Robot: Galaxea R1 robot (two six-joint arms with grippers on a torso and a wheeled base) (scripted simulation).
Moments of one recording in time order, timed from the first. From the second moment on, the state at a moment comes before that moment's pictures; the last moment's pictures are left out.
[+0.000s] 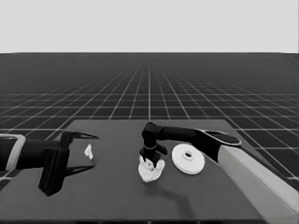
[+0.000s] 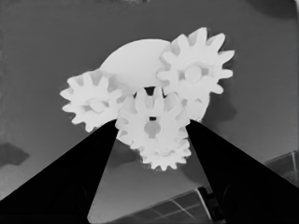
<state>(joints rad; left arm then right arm) -0.34 1.75 -0.42 0.31 0.68 0.35 -0.11 3.09 -1.79 -0.27 -1.50 1.93</state>
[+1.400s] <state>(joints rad) -0.34 1.75 -0.42 0.31 0.68 0.35 -0.11 3.09 -1.79 -0.27 -1.50 2.22</state>
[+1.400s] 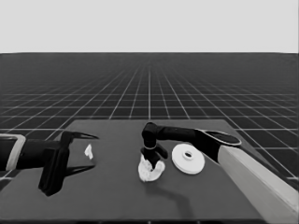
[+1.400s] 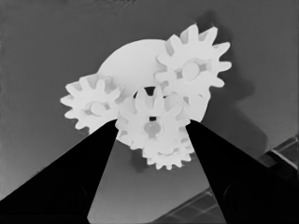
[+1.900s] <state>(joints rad) -0.34 1.75 -0.42 0.31 0.68 0.35 -0.11 3.09 -1.79 -0.27 -1.50 2.32</state>
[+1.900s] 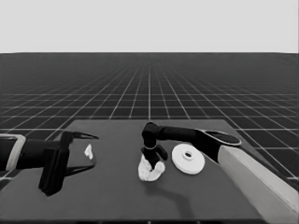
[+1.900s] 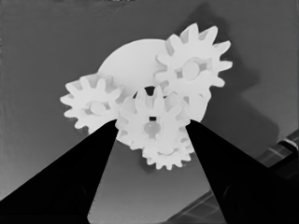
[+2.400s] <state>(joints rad) -0.34 1.75 -0.42 0.31 0.68 0.35 -0.11 3.09 -1.79 -0.27 -1.50 2.36</state>
